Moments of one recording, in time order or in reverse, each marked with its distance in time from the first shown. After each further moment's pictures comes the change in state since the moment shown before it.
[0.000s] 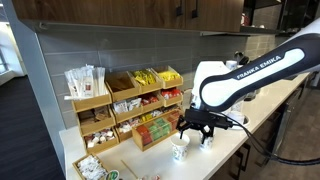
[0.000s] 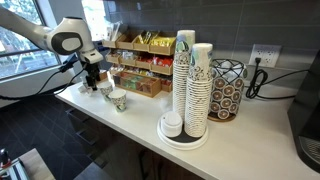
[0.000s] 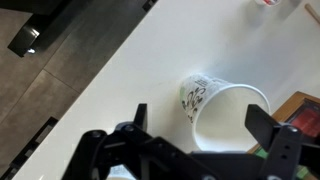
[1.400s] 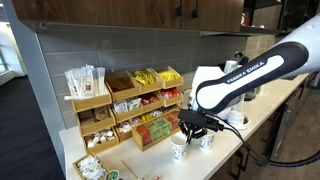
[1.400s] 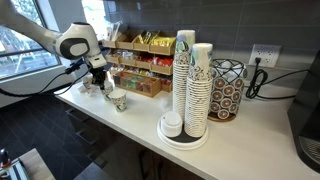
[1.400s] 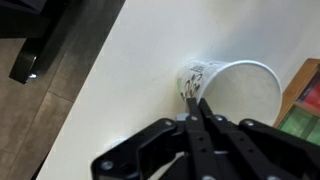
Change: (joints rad) arm 0.003 0.076 -0.028 0.025 0.010 0.062 0.157
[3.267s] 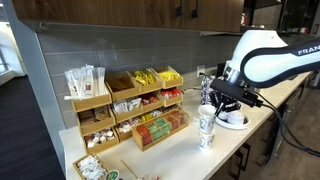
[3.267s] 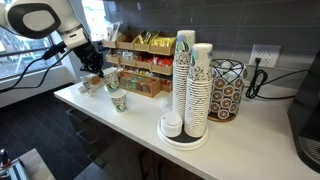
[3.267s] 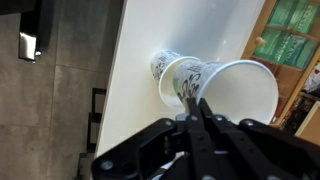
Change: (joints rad) arm -0.176 -0.474 -0.025 -0.182 -0.089 -0.109 0.130
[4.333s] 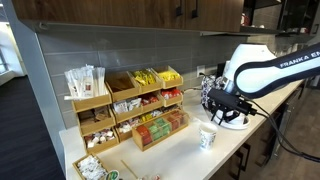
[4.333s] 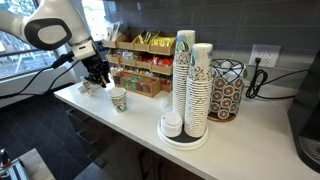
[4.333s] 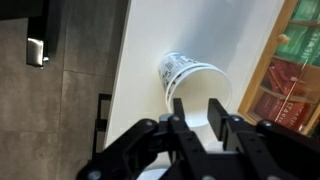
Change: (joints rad) arm -0.011 0.090 -0.005 -0.025 0.001 0.070 0.004
